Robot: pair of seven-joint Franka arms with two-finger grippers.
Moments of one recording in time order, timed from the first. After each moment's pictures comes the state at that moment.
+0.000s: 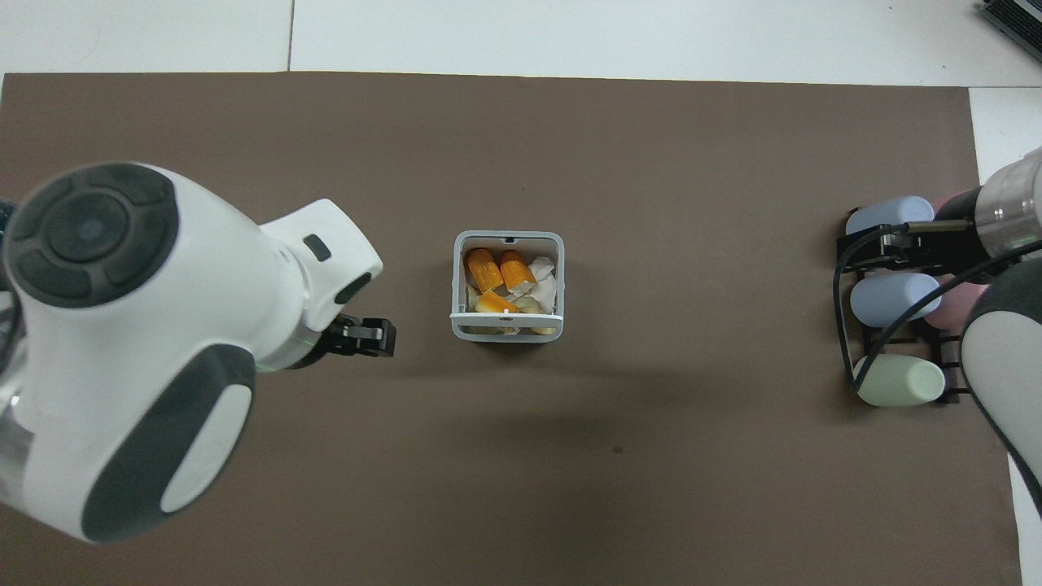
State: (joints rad) left arm -0.54 -0.07 0.02 -1.78 -0.04 1.67 -0.37; right arm 0.02 -0.02 0.06 -1.66 -0.03 1.66 0.12
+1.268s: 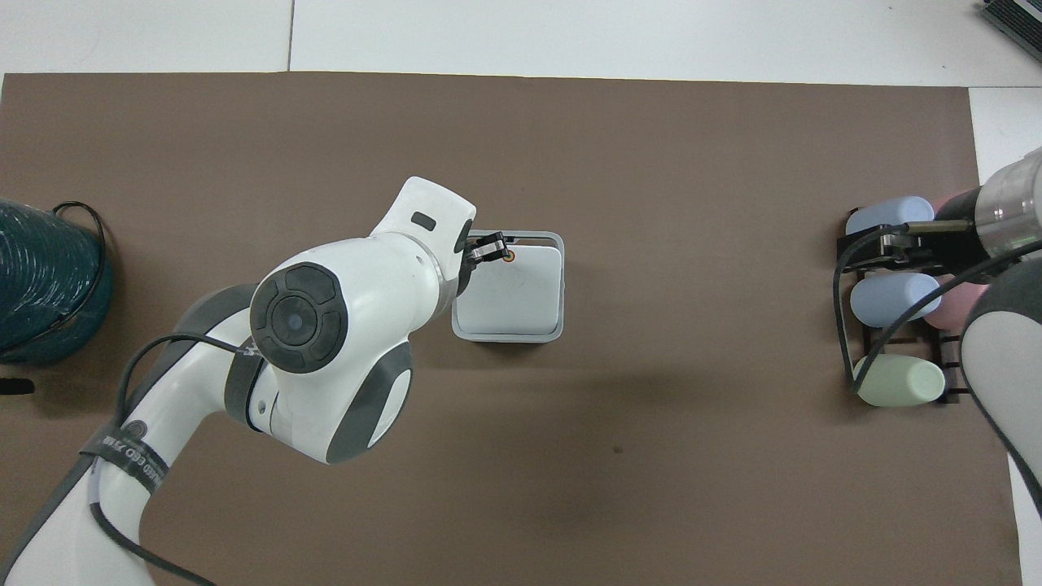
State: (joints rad) left arm -0.64 0.14 0.04 -1.94 -0.13 2.53 -0.73; right arm 0.02 -0.02 0.06 -1.66 -0.03 1.66 0.12
